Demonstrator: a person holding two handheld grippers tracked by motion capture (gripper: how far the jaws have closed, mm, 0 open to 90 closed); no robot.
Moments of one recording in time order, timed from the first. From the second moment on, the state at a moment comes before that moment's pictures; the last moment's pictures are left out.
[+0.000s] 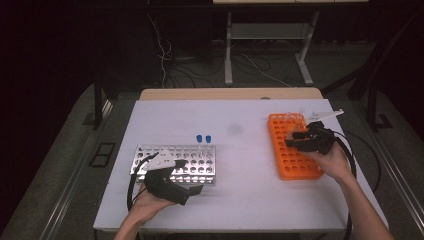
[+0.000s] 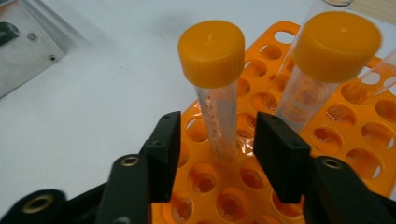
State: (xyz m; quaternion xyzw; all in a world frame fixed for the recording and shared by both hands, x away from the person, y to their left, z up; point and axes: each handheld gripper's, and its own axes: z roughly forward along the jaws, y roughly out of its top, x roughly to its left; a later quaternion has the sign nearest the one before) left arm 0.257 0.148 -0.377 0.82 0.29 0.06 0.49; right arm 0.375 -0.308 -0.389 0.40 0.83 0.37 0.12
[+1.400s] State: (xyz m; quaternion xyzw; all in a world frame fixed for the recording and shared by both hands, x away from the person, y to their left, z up) left arm 0.262 0.142 -0.361 0.83 0.27 0.06 0.48; right arm 0.341 -0.286 -0.323 0.34 0.85 0.40 0.10
